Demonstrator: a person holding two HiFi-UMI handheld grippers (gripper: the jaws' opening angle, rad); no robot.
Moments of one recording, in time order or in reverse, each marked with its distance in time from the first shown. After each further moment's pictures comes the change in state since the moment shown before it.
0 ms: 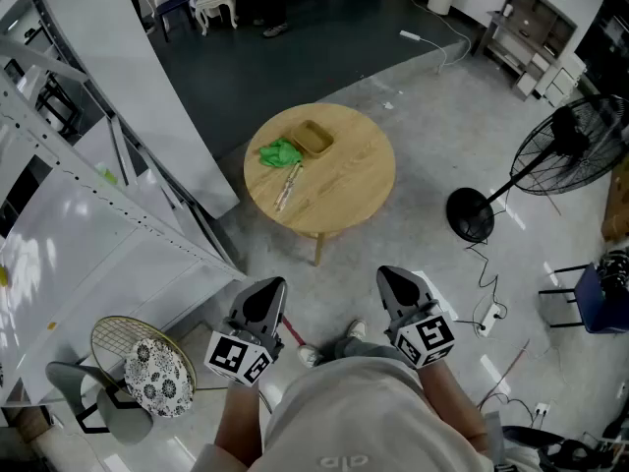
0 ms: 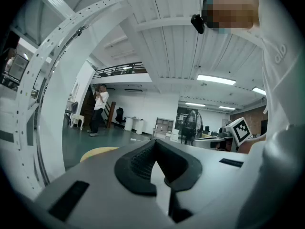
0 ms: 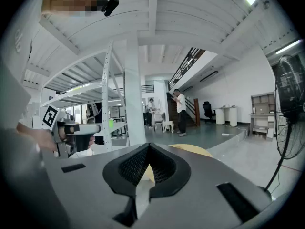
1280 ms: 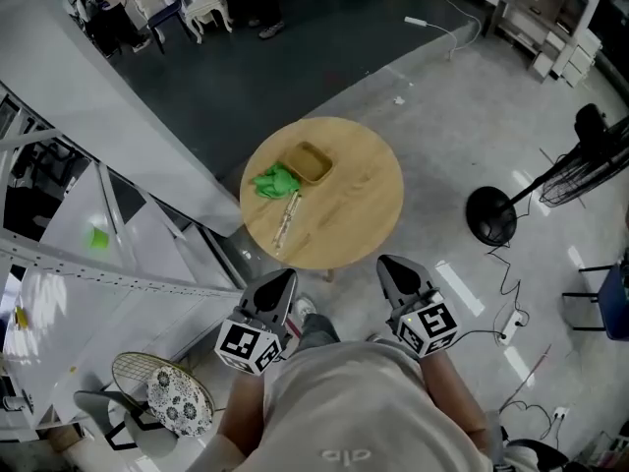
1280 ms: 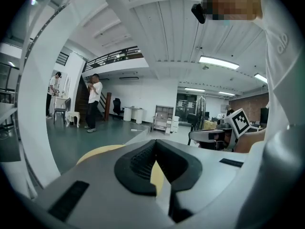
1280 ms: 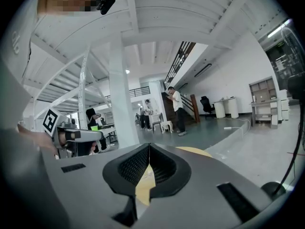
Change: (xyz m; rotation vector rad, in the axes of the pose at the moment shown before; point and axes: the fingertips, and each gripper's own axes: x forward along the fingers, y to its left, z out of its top) left arm 0.186 0.057 -0.012 0.072 0.163 -0.047; right arm 0.124 -0.138 0.010 0.110 -0.016 0.017
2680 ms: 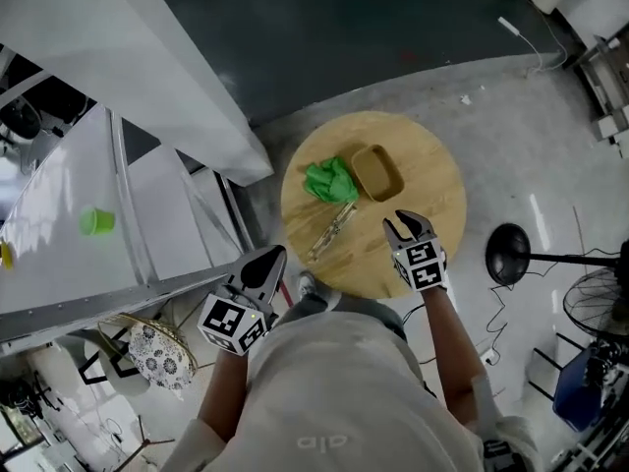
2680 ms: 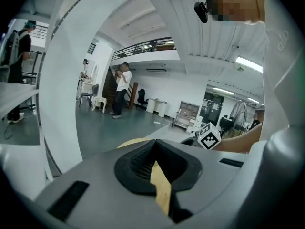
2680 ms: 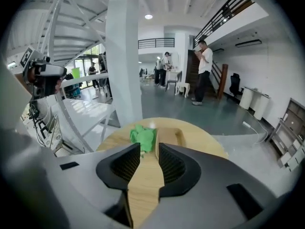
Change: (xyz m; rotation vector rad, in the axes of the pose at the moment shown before) left arm 0.027 0.251 -0.026 -0.204 0.099 0.229; right arm 0.333 -0.074 -0.110 -0.306 0.593 0.141
